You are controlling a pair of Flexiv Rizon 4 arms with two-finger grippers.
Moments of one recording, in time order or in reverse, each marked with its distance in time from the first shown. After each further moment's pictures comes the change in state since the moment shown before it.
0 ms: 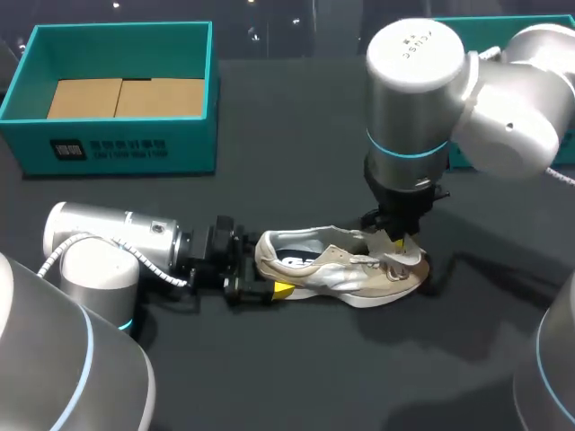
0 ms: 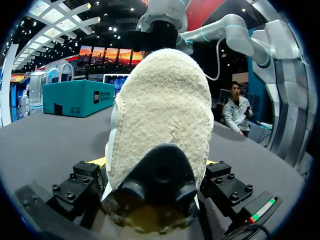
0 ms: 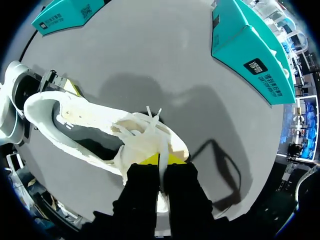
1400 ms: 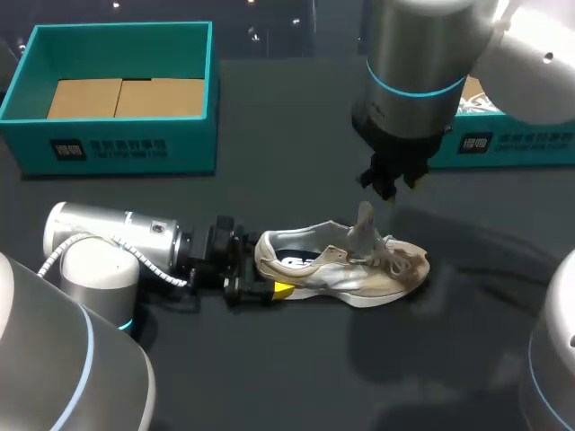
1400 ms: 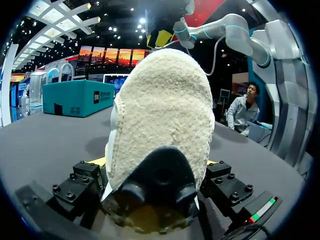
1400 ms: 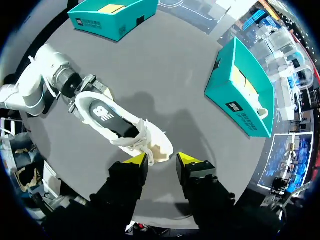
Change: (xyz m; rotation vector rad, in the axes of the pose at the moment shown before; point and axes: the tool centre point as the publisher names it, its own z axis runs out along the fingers) left arm 0.000 0.000 0.000 0.000 0.000 0.000; right arm 0.009 0.015 -0.136 -0.119 -0.033 -0.291
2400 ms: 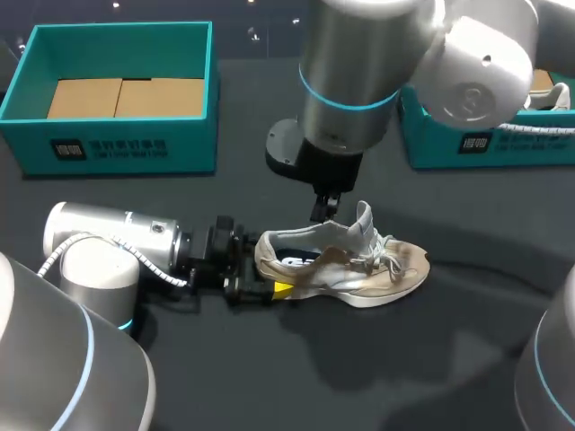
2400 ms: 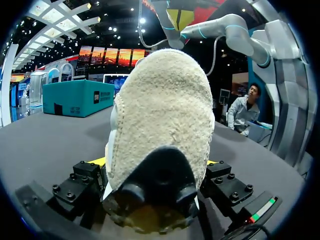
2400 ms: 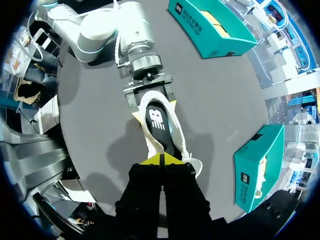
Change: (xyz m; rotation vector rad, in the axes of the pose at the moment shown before) left arm 0.000 0.000 0.000 0.000 0.000 0.000; right arm 0.099 0.033 0.000 -0.087 0.149 -0.638
